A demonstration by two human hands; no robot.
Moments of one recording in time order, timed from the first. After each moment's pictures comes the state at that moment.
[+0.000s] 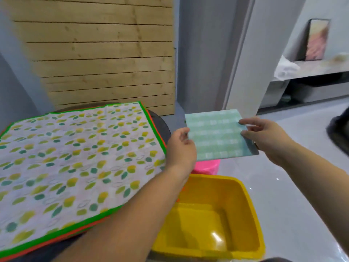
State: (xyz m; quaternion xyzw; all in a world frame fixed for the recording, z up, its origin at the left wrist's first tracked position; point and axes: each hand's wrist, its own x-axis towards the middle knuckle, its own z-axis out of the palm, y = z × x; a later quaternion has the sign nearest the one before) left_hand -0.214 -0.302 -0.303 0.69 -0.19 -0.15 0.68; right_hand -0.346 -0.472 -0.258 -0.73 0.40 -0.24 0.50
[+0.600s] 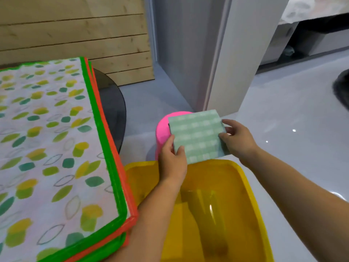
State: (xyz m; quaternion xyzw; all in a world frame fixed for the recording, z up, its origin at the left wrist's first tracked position) left_hand -0.193 -0.408 -0.496 0.72 -0.12 -0.23 0.64; right_hand -0.295 -0.558 -0.453 -0.71 0.46 -0.18 0.50
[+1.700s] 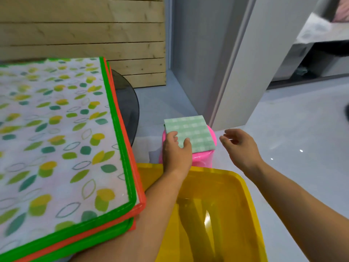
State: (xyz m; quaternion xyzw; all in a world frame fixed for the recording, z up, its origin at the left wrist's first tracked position) left_hand -0.184 -0.417 -0.466 0.78 -0.11 -0.17 0.60; right_hand -0.291 -0.550 -0.446 -0.79 0.41 -0.22 0.40
